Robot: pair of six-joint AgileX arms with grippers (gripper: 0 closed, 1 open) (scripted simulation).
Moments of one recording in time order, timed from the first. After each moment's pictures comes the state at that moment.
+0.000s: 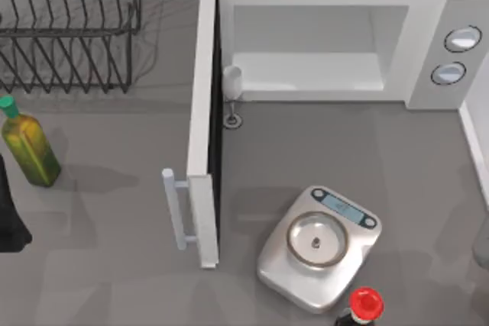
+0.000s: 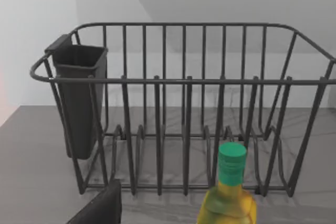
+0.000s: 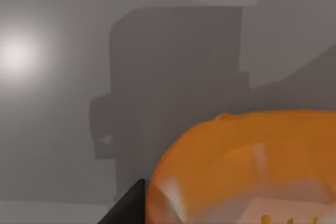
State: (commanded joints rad) left arm 0.00 0.00 0.00 0.00 0.00 0.00; right arm 0.07 1.45 0.59 -0.69 -0.01 -0.90
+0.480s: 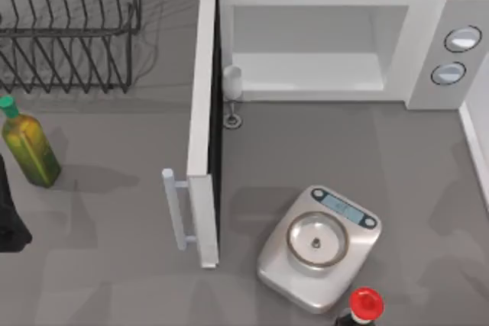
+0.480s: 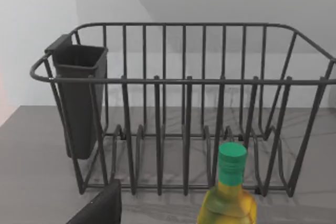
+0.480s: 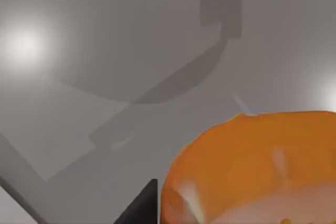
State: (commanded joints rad) left arm 0.00 0.00 0.00 0.00 0.00 0.00; right arm 0.07 1.34 0.80 -1.05 -0.01 -0.91
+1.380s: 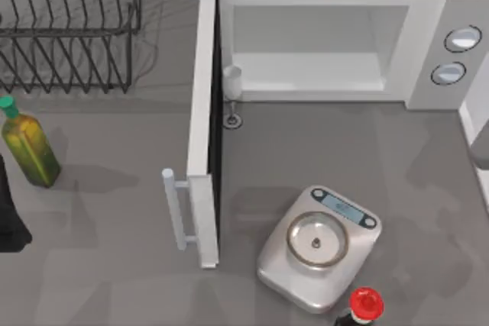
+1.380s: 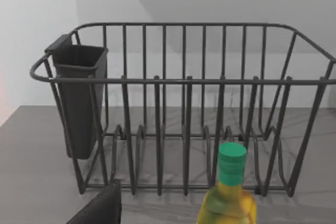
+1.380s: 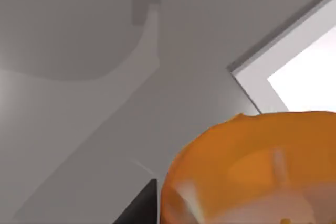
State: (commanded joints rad) left arm 0.00 0.00 0.00 0.00 0.00 0.00; right arm 0.15 1.43 0.96 -0.94 0.07 -0.76
